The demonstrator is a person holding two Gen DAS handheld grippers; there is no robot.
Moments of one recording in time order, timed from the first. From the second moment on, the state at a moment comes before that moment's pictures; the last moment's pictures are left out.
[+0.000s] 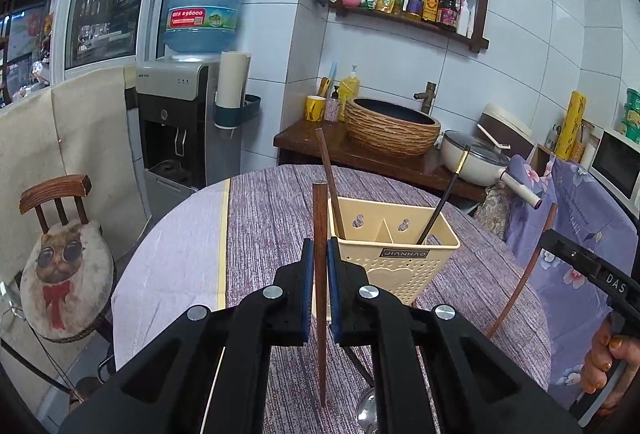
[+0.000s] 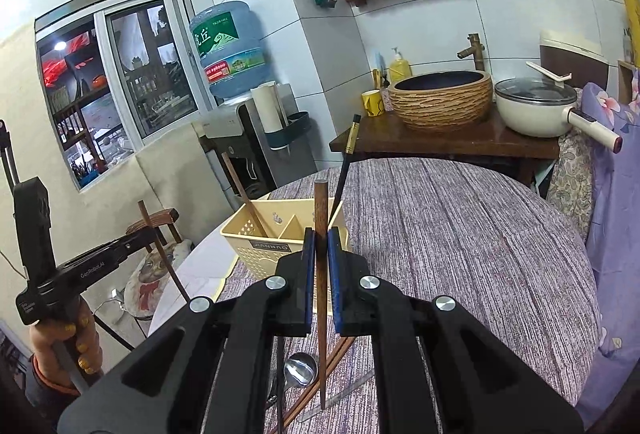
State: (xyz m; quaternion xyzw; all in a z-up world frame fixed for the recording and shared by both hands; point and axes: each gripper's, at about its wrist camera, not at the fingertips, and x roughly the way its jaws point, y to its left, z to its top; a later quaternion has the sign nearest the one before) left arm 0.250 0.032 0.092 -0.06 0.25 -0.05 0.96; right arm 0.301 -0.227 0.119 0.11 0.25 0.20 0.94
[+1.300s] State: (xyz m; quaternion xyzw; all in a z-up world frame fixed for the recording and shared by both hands) left arm 0.323 -0.015 0.118 -0.06 0.18 -0.03 0.98; right arm 0.400 -0.182 0.140 0.11 0.18 0.12 0.97
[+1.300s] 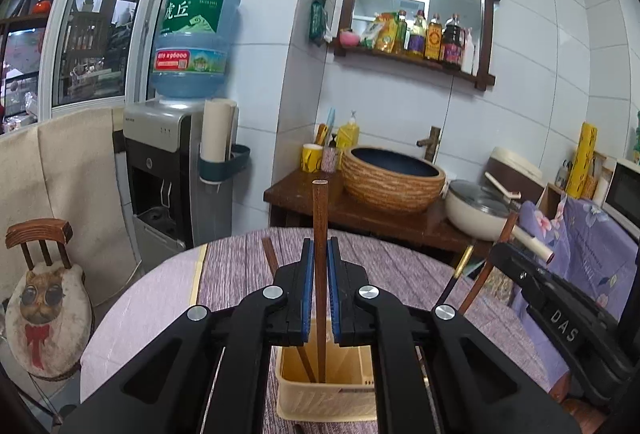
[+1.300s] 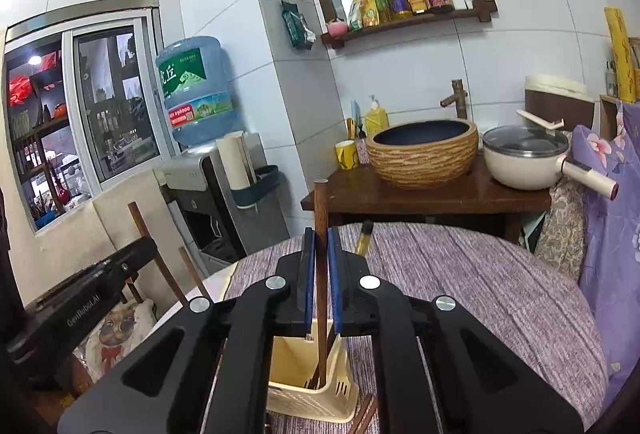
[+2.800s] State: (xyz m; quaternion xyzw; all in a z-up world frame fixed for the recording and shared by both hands) left arm 0.225 0.006 -0.024 -0.05 0.37 -0.10 0.92; right arm 0.278 -0.220 -0.015 0.07 0.36 0.06 0.93
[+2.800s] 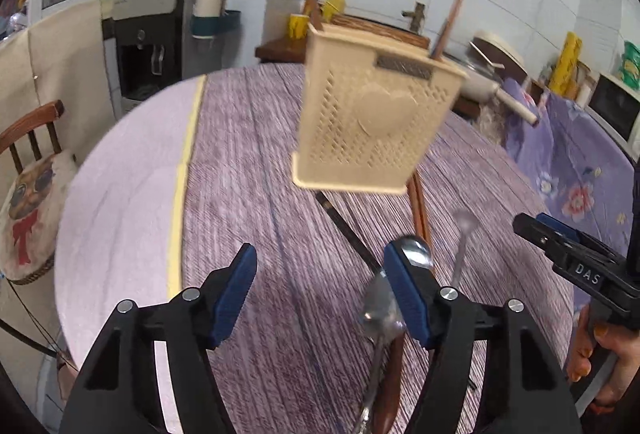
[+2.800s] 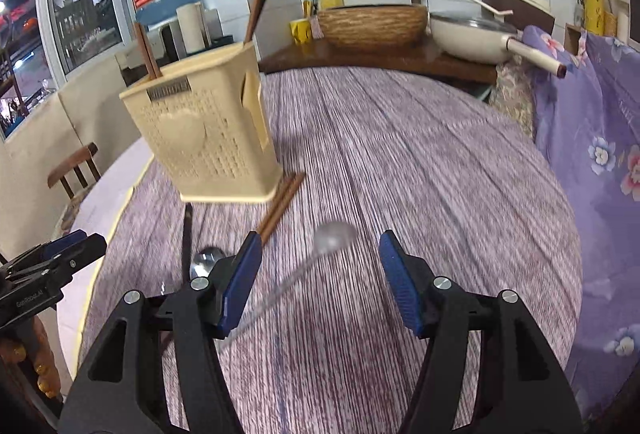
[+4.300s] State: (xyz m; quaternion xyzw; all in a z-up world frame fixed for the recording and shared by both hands) left arm 0.254 0.001 -0.063 -0.02 0.43 -0.15 0.89; right arm 0.323 -0.194 -0.057 0.05 0.45 0.03 0.89
